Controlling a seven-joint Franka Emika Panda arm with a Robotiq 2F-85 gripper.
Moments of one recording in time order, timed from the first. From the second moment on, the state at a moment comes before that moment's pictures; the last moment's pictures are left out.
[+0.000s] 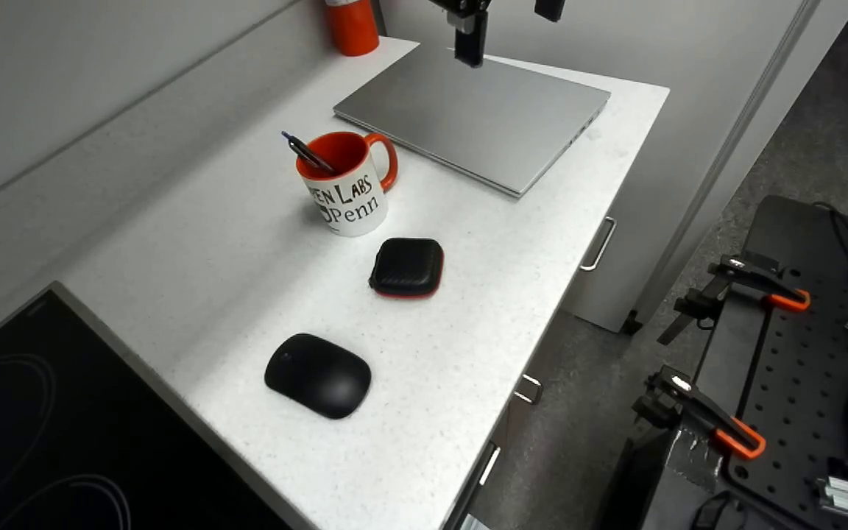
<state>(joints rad) -0.02 -0.39 0.09 -2.42 0.01 2.20 0.28</state>
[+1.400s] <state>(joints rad) 0.05 0.00 0.07 -2.23 0.14 2.56 -0.02</state>
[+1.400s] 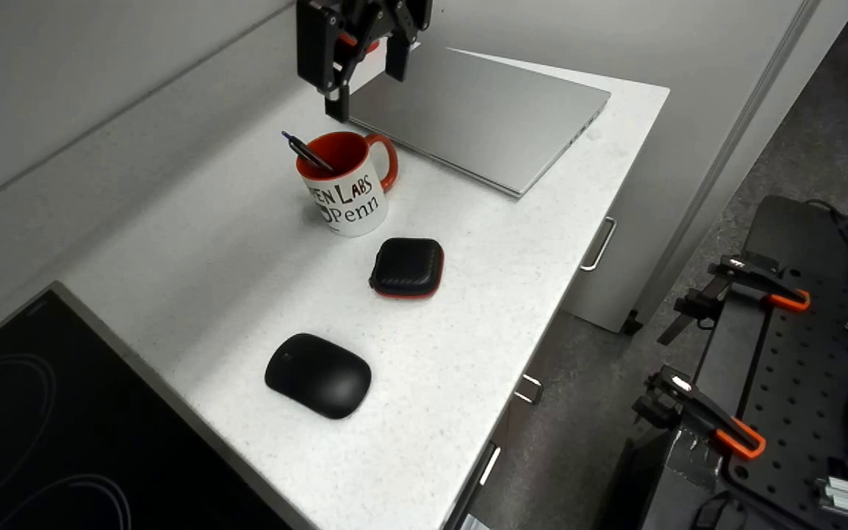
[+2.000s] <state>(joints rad) 0.05 0.02 0.07 -2.22 0.14 2.56 -0.03</state>
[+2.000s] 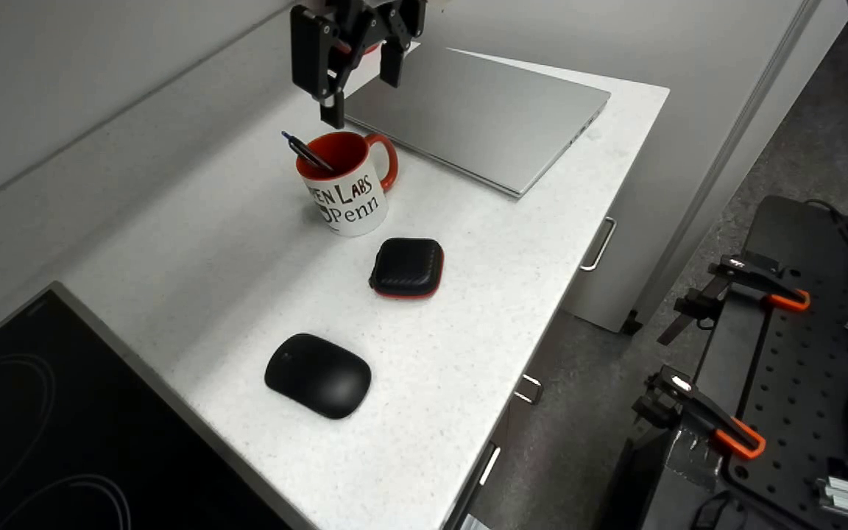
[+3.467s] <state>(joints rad) 0.06 0.25 0.13 -2.05 0.14 2.71 -0.03</state>
